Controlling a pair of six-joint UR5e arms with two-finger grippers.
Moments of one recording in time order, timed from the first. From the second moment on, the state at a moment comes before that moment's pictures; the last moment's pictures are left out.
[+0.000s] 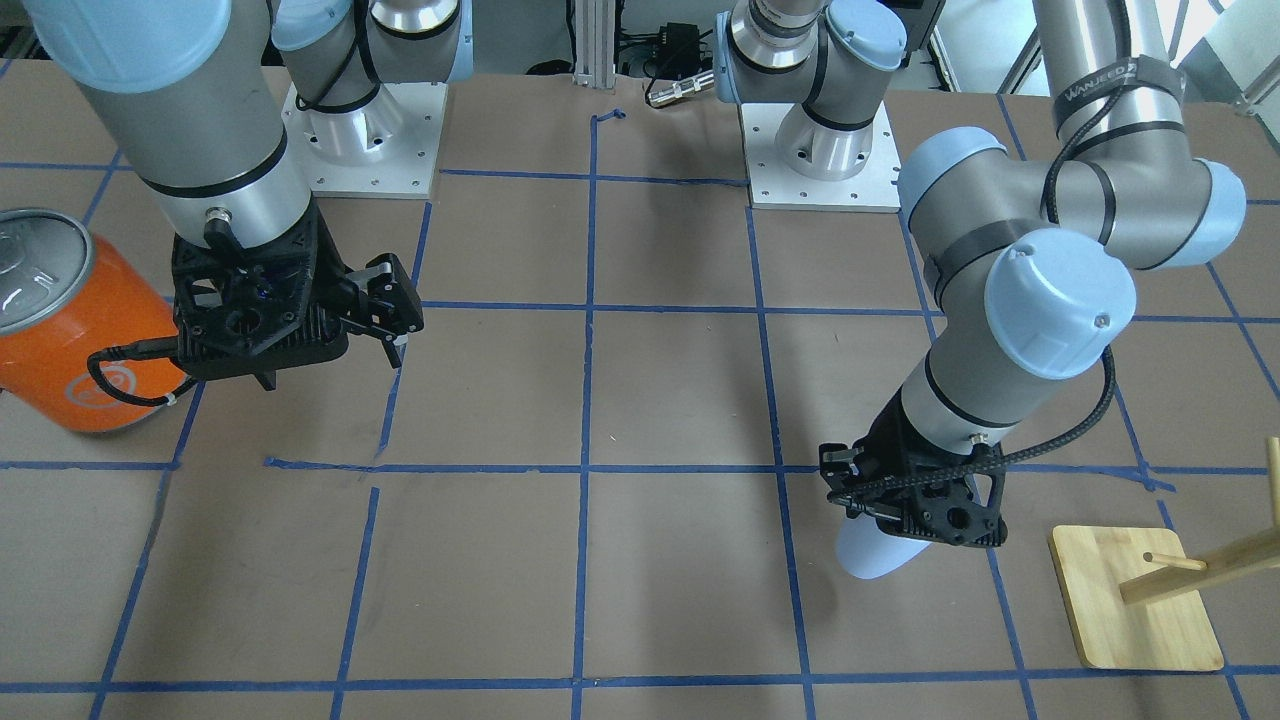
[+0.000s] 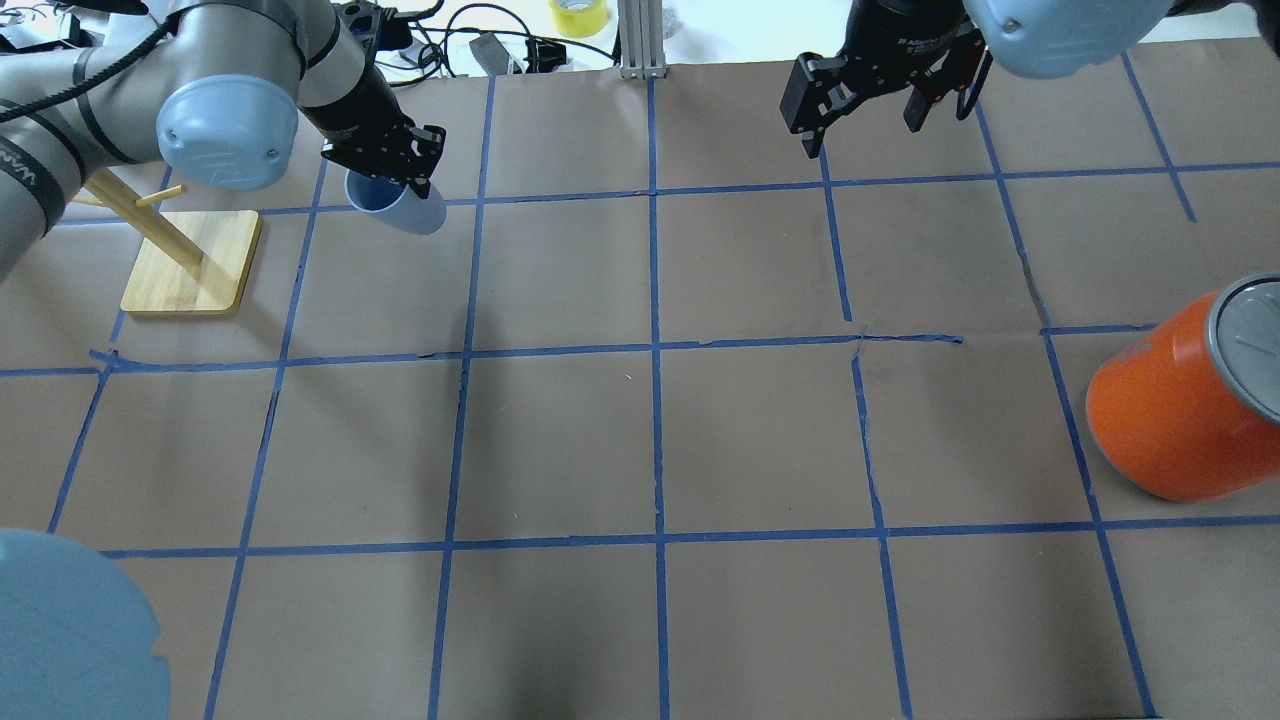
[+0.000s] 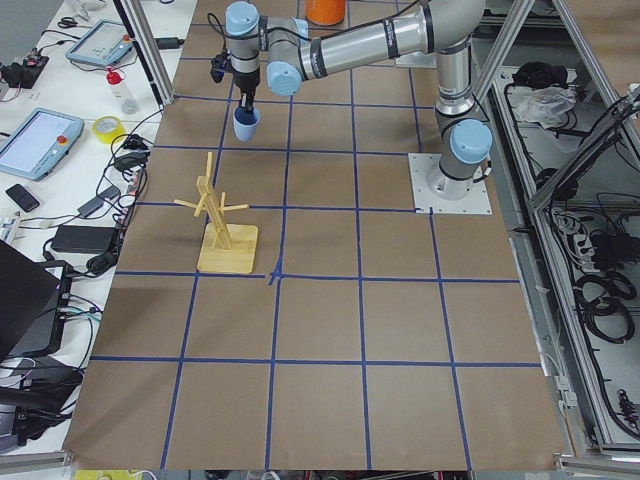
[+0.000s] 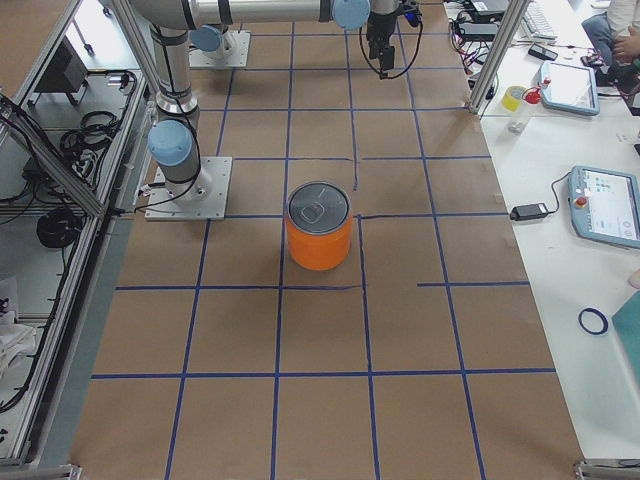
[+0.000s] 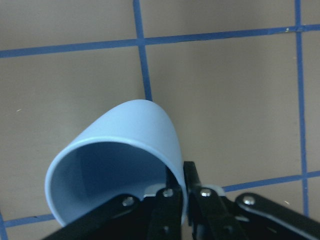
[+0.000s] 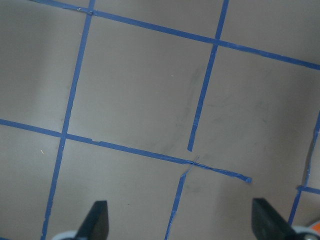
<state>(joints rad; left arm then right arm) -1.52 -1.97 -1.50 -1.18 1.53 0.18 1.66 -1.35 1.36 -1.66 -1.58 -0.15</state>
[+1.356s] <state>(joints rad) -1.47 -2.13 -1.42 -1.24 1.62 0.29 1.66 -1.35 1.38 -1.67 -1.59 -0.15</state>
